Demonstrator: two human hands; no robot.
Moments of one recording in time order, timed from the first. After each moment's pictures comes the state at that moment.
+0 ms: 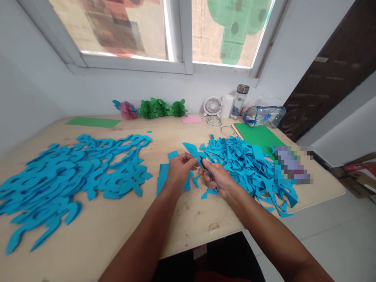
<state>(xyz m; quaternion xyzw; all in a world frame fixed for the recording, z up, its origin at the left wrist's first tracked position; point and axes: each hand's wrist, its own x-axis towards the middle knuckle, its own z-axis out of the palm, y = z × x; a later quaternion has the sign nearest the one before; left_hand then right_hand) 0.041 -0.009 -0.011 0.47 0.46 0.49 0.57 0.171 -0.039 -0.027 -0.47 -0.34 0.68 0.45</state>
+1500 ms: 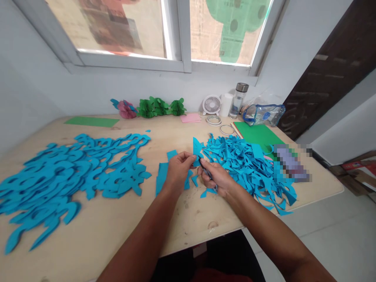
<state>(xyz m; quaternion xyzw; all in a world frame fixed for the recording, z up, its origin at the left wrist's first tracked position) 0.045 -0.007 -0.016 0.44 0.45 0.53 0.57 0.171 -0.039 -0.031 -0.44 -0.33 0.70 0.45</state>
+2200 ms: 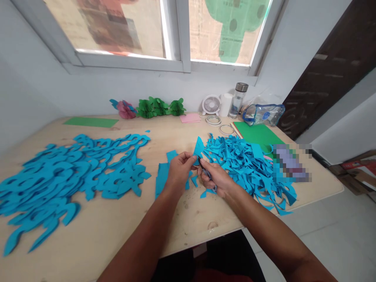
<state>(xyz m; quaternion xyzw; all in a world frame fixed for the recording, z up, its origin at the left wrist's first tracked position) 0.047 -0.011 -0.017 0.44 0.43 0.52 0.60 0.169 -0.039 -0.032 -0.43 -0.33 0.70 0.46</state>
